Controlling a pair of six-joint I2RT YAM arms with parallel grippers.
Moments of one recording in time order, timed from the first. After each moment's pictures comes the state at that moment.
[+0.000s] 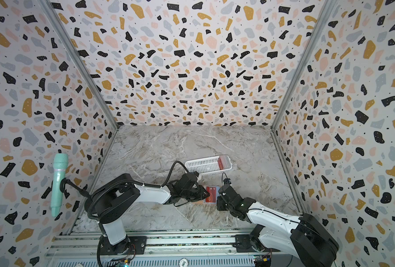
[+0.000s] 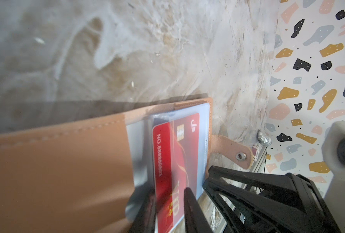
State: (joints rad) left arm -0.94 1.83 0.82 0.26 0.32 -1.03; right arm 0.78 1.06 0.33 -0.22 0.07 0.67
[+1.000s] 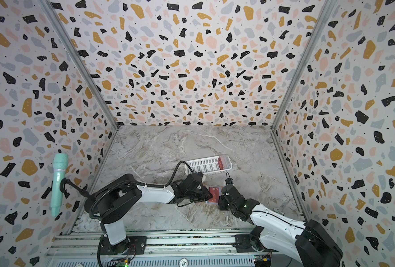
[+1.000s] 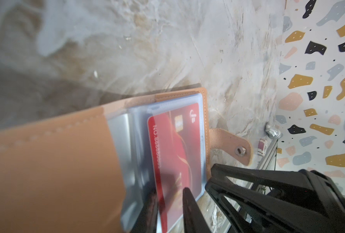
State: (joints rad) left arm -0.99 1.85 0.90 0.15 0.27 -0.98; right arm 0.75 0.99 0.31 -0.23 0.05 0.68
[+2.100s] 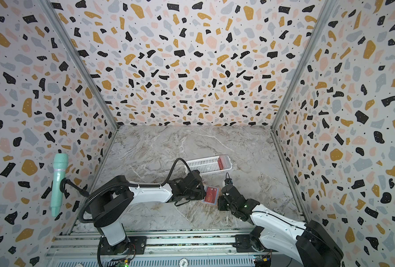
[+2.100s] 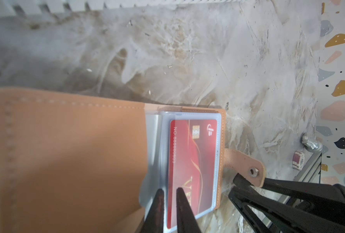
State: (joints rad) left arm -0.99 1.78 0.93 -0.05 0.12 -0.90; right arm 0.75 0.99 0.31 -0.23 0.01 0.67
